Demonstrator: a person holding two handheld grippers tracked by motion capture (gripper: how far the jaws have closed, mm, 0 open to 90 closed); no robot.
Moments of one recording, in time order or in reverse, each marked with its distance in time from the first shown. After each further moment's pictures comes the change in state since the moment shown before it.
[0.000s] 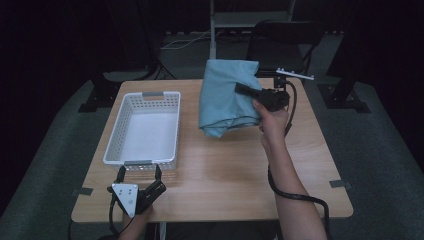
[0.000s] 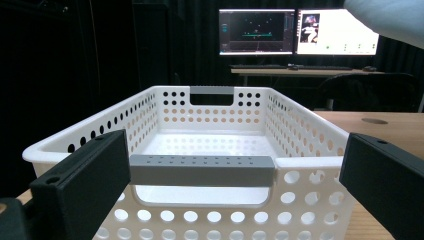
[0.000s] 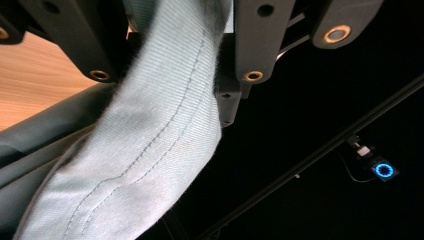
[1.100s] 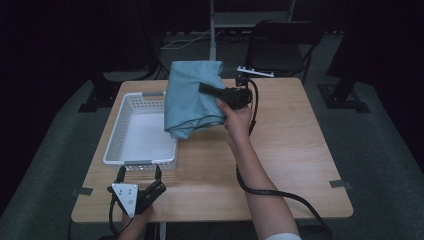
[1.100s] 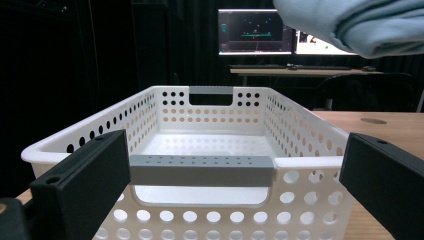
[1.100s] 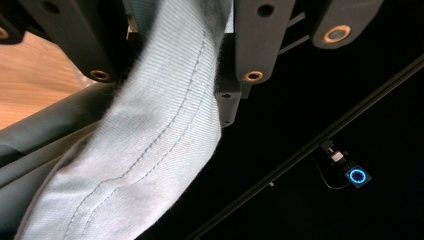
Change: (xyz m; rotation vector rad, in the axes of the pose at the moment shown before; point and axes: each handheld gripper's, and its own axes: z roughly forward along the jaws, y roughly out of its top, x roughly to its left) left arm 0.000 0.000 0.000 -0.001 -0.003 0.000; right arm 0.035 -0.014 0.085 0.036 0.101 0.027
